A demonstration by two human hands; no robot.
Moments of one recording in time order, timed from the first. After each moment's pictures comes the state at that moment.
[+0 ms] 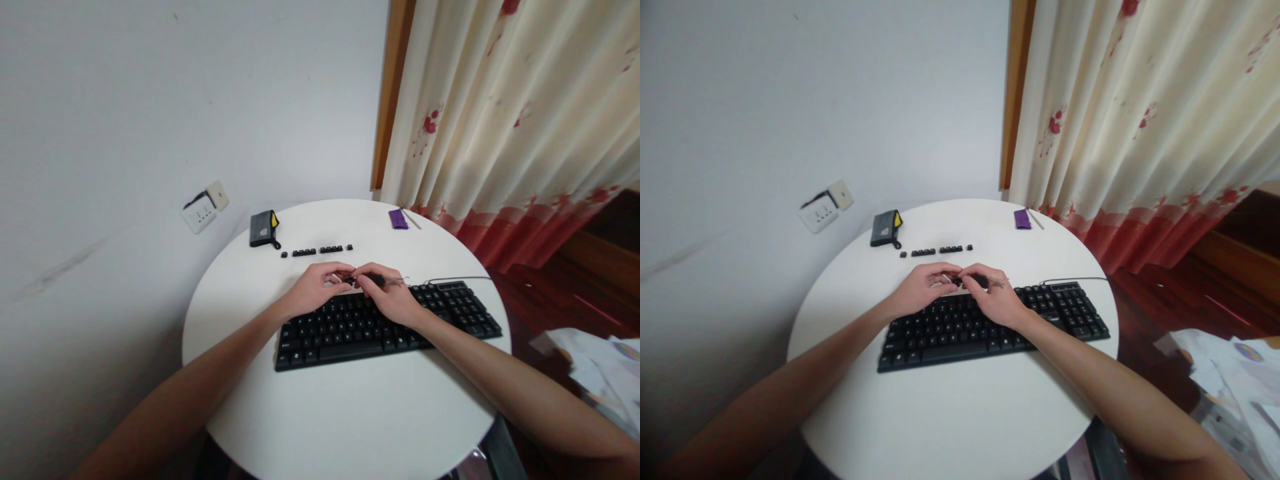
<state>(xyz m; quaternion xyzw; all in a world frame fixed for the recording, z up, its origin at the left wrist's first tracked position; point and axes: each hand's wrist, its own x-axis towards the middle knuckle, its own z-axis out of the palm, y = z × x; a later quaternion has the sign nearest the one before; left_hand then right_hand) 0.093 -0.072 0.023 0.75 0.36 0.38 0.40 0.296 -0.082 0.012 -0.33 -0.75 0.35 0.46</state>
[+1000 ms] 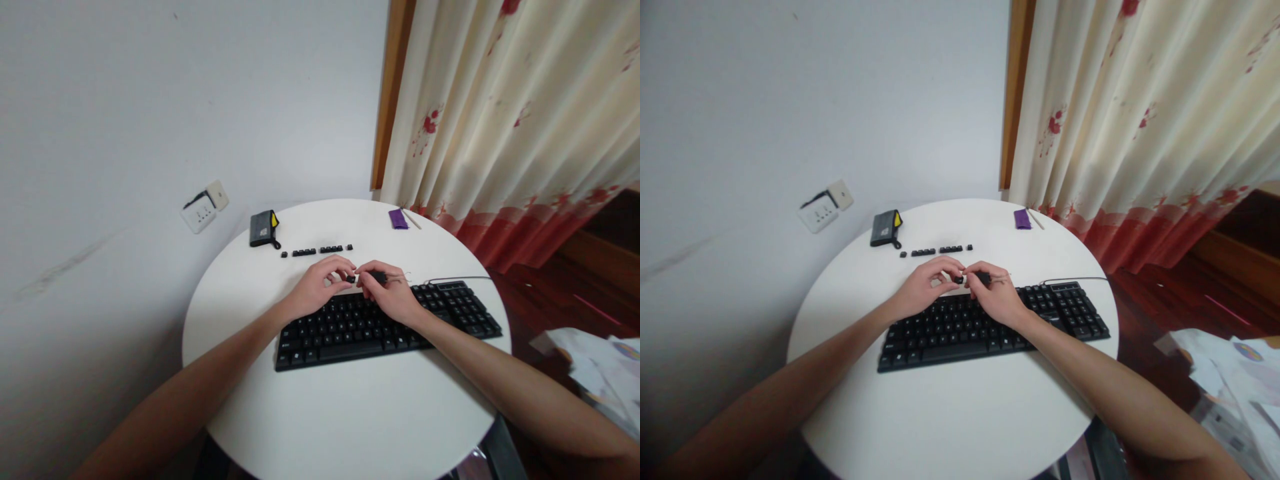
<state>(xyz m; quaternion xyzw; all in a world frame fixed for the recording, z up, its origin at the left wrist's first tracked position) 0.094 -0.071 0.024 0.80 0.33 0.39 0.31 0.293 -0.079 0.005 -0.35 -0.69 0.41 0.49</state>
